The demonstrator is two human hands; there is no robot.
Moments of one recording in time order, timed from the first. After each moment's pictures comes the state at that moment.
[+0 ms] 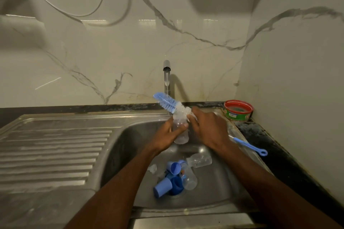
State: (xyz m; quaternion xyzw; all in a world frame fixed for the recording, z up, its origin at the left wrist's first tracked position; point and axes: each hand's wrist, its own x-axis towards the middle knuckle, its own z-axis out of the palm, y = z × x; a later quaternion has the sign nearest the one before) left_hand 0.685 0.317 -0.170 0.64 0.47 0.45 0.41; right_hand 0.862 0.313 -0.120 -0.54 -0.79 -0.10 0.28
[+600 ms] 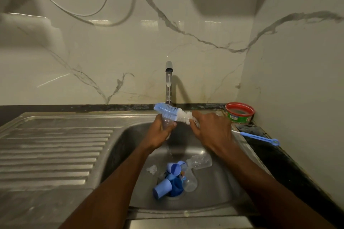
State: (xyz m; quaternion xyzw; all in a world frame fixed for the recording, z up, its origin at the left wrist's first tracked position) left_hand 0.661 0.322 -0.172 0.62 0.52 0.48 0.33; right_hand 0.864 0.308 -0.115 -0.55 -0.78 -0.18 0.23
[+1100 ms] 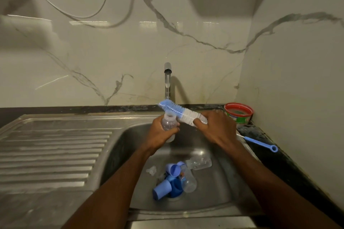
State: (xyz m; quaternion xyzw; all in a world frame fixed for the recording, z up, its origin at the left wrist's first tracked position) left_hand 0.669 0.327 -0.171 0.59 0.51 0.53 0.34; right_hand 0.882 0.326 -0.118 -0.58 -0.75 -0.07 0.31
